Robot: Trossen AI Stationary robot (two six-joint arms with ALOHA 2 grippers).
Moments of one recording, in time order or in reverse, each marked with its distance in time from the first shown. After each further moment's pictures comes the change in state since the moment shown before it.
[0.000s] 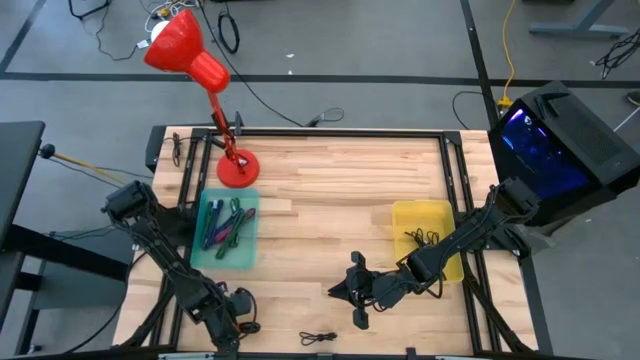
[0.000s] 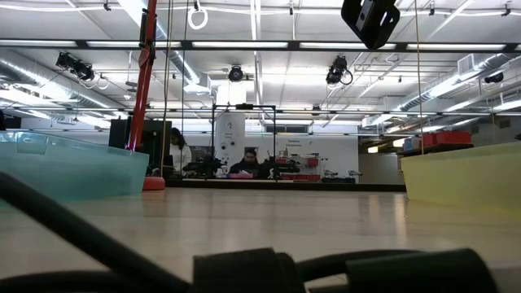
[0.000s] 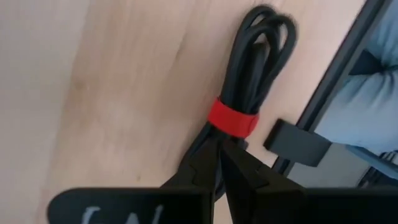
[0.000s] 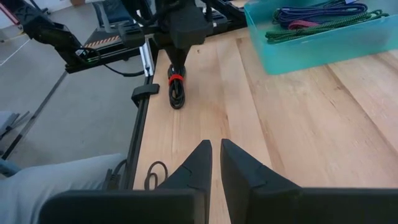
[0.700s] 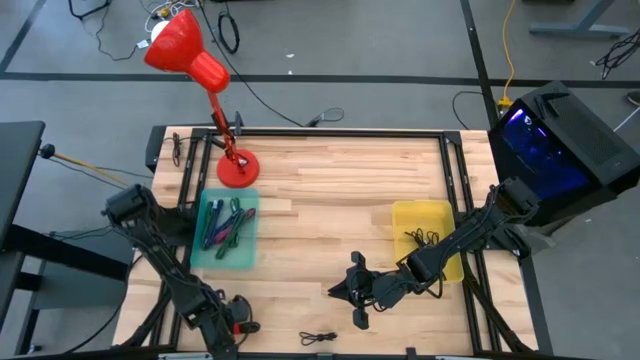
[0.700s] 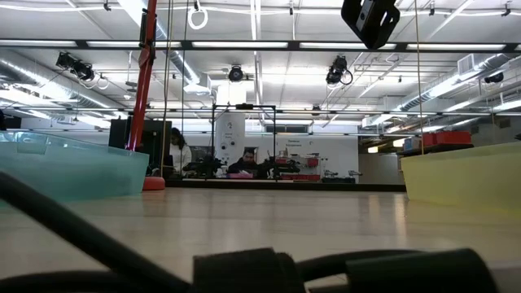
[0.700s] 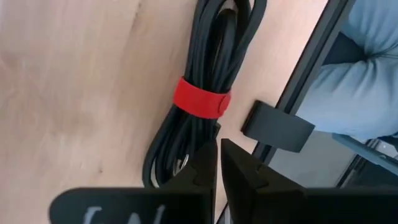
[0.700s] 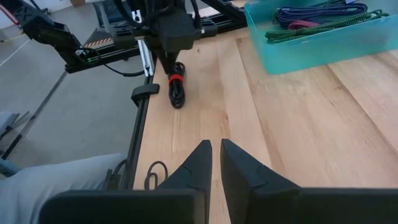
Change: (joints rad) left arm -0.041 0.032 0.001 0.075 0.016 -0.035; right arm 0.000 0.000 0.000 0.000 0.000 0.000
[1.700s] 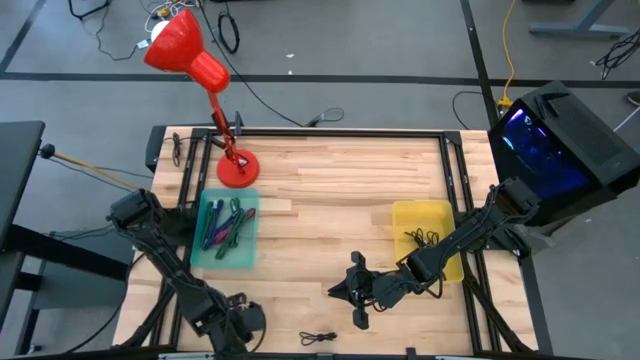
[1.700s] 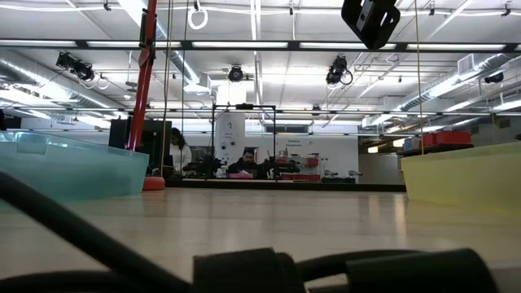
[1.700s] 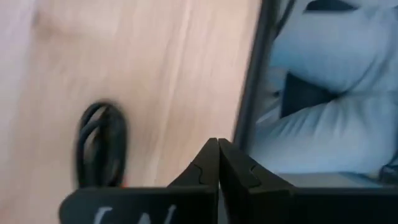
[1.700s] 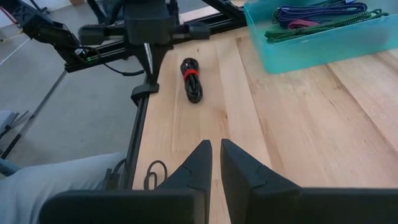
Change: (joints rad) left arm 0.042 0.049 0.155 0.005 -0.206 0.214; right arm 0.000 0.000 0.000 -0.004 0.000 0.000
